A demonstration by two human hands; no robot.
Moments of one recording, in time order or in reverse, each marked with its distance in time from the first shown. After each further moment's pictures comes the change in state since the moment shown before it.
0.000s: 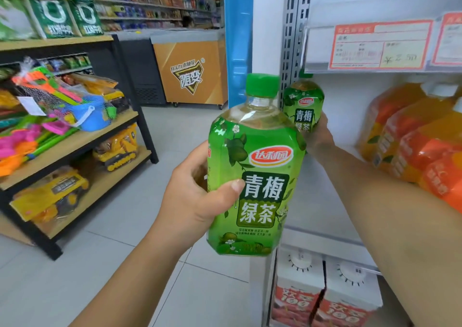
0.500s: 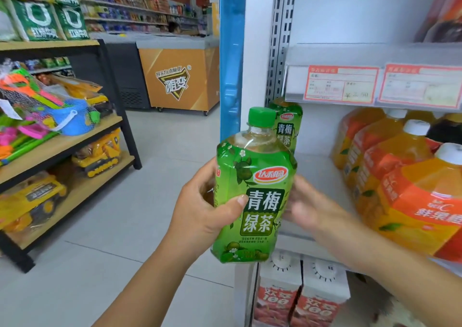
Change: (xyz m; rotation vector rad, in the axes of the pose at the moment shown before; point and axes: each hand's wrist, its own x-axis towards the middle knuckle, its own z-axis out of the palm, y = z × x) left_hand -0.008 0.000 0.014 -0.081 0.006 -0.054; right_hand -0.230 -0.051 -0.078 0.427 -0.776 -0.171
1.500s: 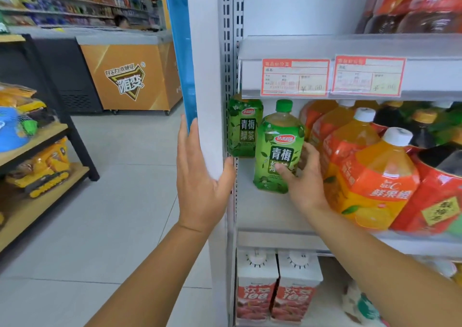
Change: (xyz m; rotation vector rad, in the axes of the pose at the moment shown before) left_hand 0.063 -0.060 0.039 0.623 0.260 0.372; right_hand 0.050 0.077 -0.090 -0.372 0.944 -0.083
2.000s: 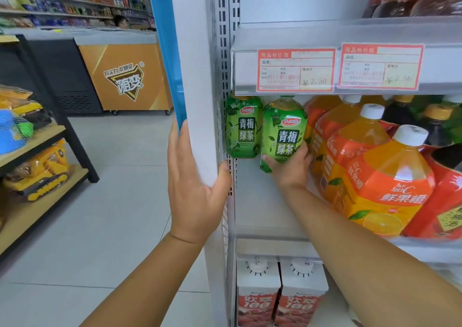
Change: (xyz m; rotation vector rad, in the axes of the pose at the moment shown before) left_hand -0.001 -0.003 0.002 -0.008 0.028 0.022; right_hand 0.049 0.018 0.044 -0.211 0.222 0.173
